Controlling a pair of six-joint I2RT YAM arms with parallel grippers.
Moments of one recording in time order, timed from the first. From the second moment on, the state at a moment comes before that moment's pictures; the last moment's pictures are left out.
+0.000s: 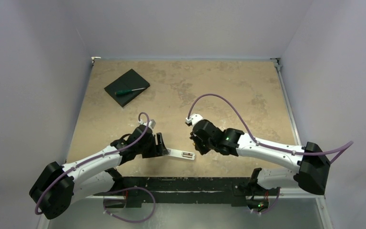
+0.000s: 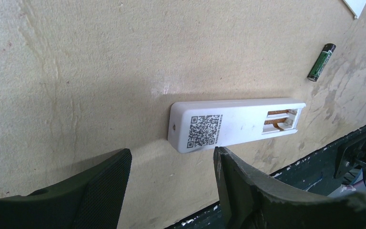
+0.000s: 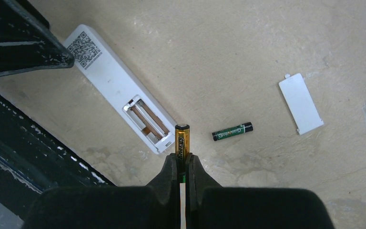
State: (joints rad) left arm -0.70 1.01 0.39 -0.27 0.07 -0.81; right arm 1.05 1.24 0.83 -0.52 0.18 0.38
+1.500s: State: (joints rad) left arm -0.70 1.01 0.39 -0.28 0.13 -0.80; right arm 1.11 1.47 1.03 -0.68 0.11 0.04
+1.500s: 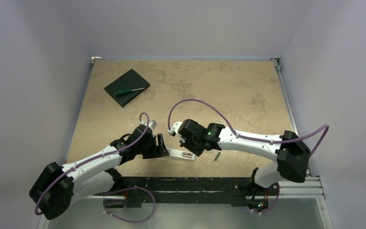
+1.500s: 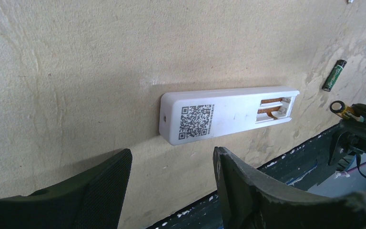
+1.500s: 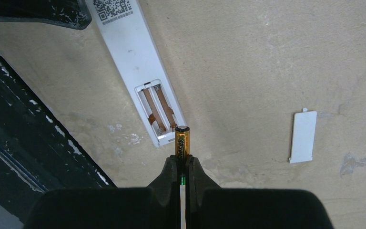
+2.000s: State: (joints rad) left arm -0.70 1.01 0.39 -0.30 0.13 -0.80; right arm 1.11 1.58 1.05 -0.68 0.10 0.03
